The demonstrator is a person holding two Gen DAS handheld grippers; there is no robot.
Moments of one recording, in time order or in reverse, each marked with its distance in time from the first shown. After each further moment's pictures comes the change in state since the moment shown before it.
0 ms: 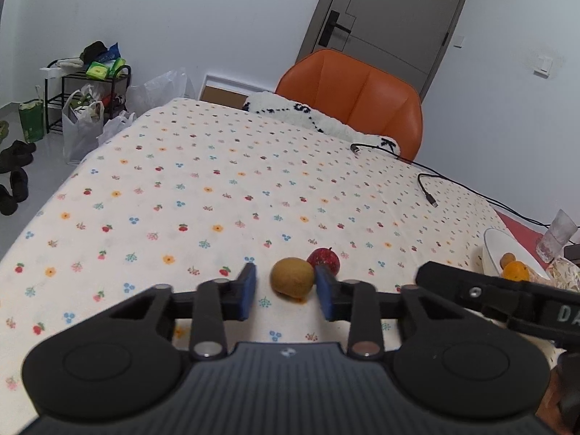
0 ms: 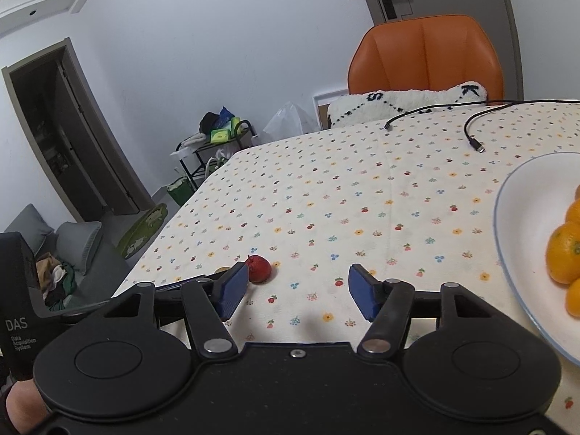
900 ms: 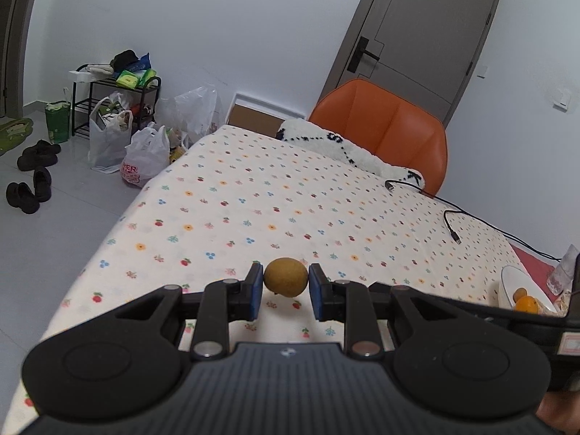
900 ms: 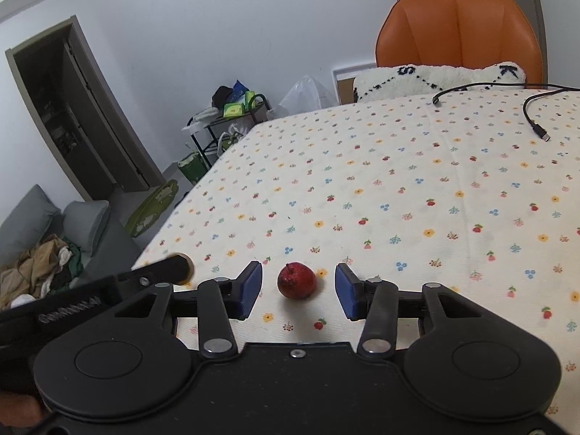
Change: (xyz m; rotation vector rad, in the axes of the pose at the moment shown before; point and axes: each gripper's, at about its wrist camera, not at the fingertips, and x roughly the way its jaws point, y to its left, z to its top) left arm -0.031 0.038 0.021 -0.057 -0.070 0.072; right arm 0.061 0.029 0.006 -0.021 0.090 0.036
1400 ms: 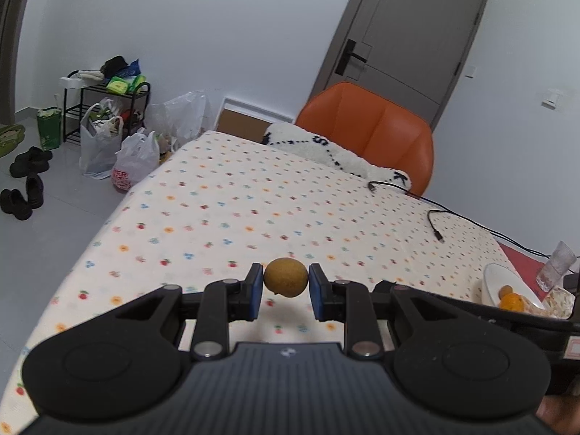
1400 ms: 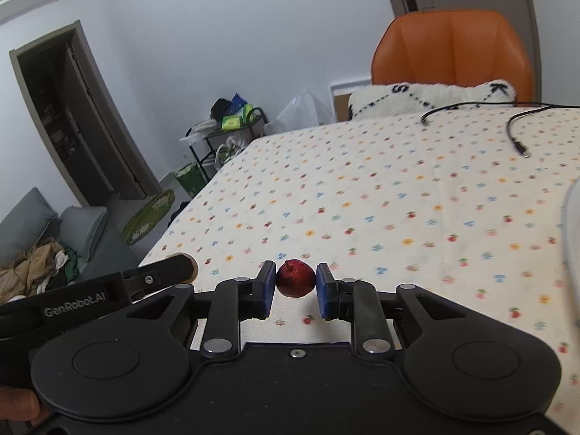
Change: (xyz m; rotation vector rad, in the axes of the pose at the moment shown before) left arm -0.008 -0.020 -0.003 0.024 -0.009 -0.036; right arm -0.034 -0.004 -0.002 -0.012 -0.065 -0.018
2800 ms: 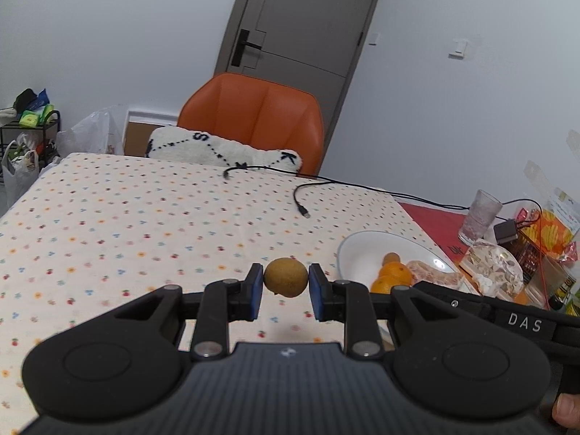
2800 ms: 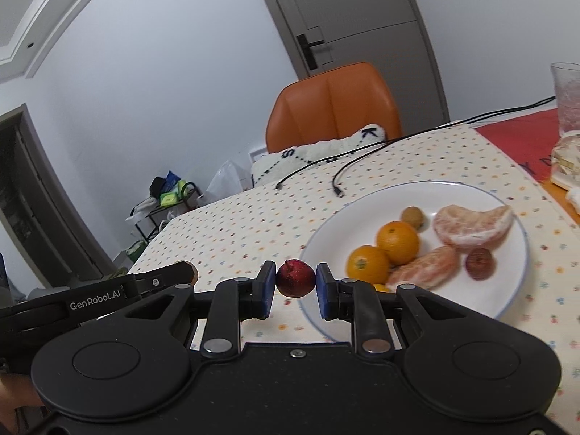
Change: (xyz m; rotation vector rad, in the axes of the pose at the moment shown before) left arm -0.001 -0.149 -0.024 0.190 0.024 -0.205; right arm -0.143 -0.112 -0.026 0.174 -0.213 -0.174
